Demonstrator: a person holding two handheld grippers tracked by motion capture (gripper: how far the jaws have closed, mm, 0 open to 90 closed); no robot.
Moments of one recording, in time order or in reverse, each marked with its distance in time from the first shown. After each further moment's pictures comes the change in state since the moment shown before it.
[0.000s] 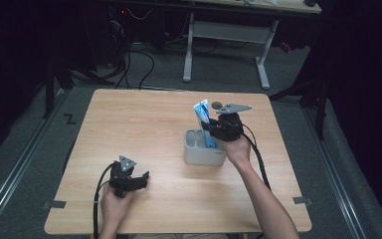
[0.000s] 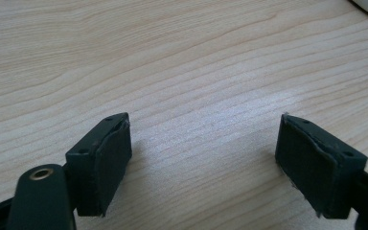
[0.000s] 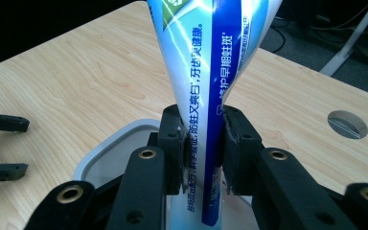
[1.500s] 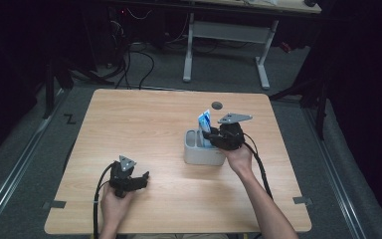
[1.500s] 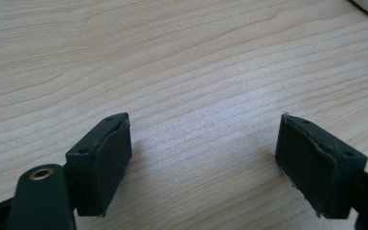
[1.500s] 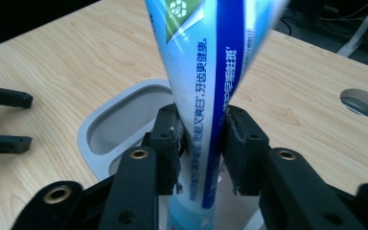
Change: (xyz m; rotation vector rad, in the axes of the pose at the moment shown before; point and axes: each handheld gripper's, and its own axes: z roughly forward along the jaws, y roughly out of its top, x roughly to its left) left arm 0.000 0.000 0.000 0.000 0.000 0.000; right arm 0.004 -0.026 -0.001 0.024 0.015 -0.007
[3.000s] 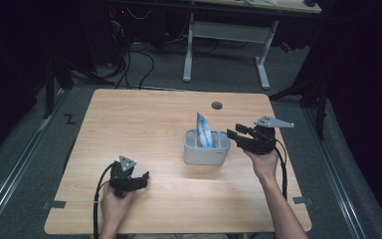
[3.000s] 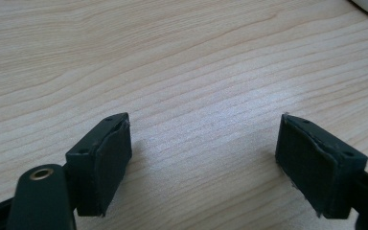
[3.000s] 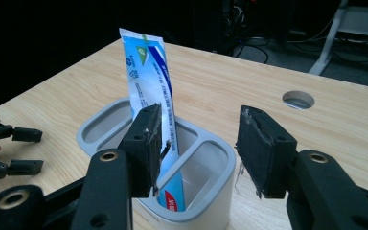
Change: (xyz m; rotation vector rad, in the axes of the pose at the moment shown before) left arm 0.000 0.000 0.000 0.000 0.001 -0.001; right arm -0.032 -0.025 -0.072 -0.168 -0.033 0.141
